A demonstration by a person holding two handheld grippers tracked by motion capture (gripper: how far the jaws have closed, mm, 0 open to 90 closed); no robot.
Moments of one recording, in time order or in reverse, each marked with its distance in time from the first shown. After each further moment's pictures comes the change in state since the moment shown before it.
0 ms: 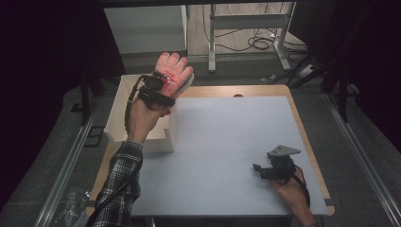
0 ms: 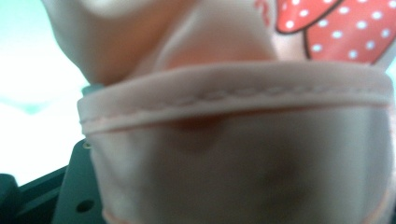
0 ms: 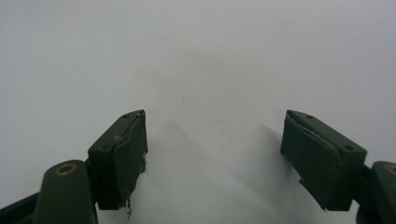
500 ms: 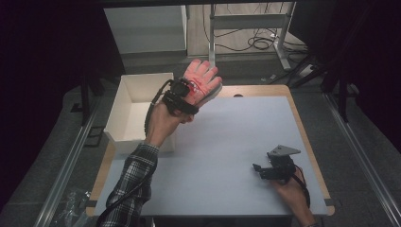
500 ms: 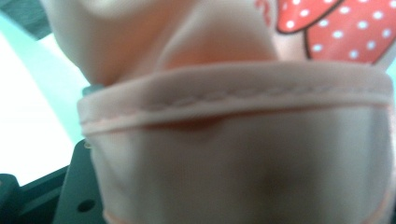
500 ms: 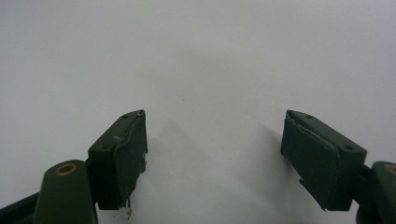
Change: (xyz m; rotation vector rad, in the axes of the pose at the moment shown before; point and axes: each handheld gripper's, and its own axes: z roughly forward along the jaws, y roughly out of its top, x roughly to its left) left arm -0.065 0.014 0.013 0.015 -0.122 0.171; right arm 0.000 0.000 0.000 0.001 0.001 0.003
